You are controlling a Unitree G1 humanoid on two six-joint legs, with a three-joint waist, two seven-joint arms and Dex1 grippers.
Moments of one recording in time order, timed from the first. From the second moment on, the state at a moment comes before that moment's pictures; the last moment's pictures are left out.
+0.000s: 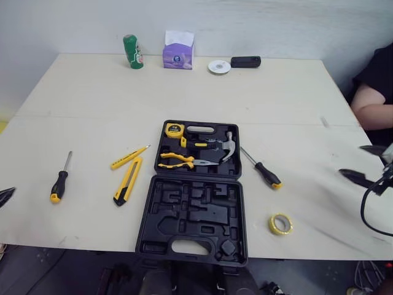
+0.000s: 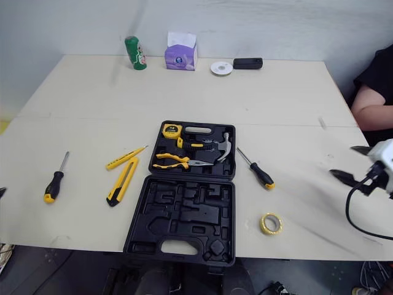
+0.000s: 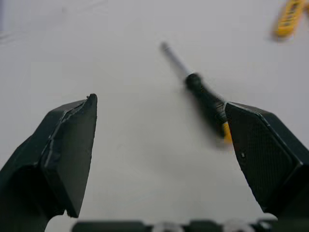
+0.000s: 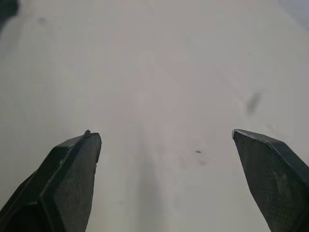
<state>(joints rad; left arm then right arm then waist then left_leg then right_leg) 0.18 1.03 0.94 0.51 -0.36 0.11 -1.02 -0.33 -1.06 -0.38 0.76 0.26 -0.27 1.15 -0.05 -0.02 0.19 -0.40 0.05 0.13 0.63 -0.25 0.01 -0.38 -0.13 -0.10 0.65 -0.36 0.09</state>
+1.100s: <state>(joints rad) 0.33 1.15 1.04 0.96 -0.41 -0.16 -0.85 -0.43 -0.99 -0.35 1.04 0.22 -0.44 1.00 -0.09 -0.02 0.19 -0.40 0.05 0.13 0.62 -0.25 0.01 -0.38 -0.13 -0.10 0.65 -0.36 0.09</state>
